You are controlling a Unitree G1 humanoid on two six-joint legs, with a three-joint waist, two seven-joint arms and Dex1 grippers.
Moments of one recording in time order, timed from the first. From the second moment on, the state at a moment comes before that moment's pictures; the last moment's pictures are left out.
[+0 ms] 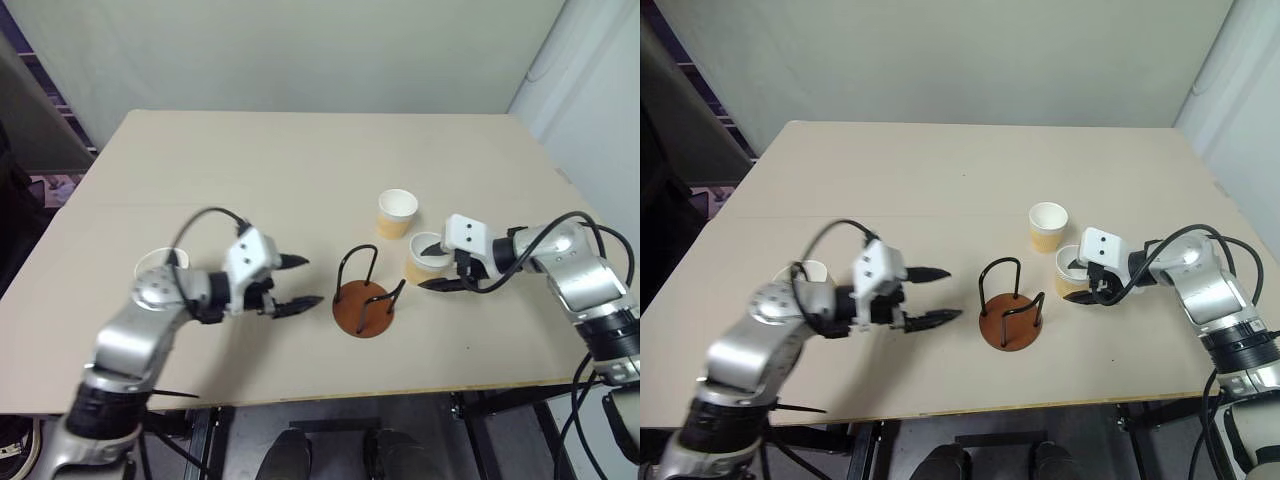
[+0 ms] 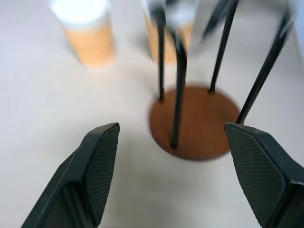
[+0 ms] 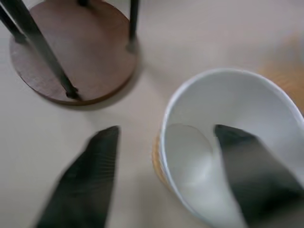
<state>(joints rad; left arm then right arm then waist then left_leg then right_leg) -0.34 0.74 0.10 -0.45 -0.44 0.62 -1.02 -0.68 -0.83 0.29 0.12 0.09 0.31 1.22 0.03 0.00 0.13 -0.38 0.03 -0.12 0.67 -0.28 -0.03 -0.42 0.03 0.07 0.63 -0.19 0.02</state>
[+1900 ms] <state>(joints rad) -0.18 0.99 0.33 -0.47 -0.69 0.63 -1.01 -0.97 -0.72 0.17 0.09 0.36 0.40 1.26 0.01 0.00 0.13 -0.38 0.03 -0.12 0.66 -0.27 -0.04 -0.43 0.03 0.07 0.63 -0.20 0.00</state>
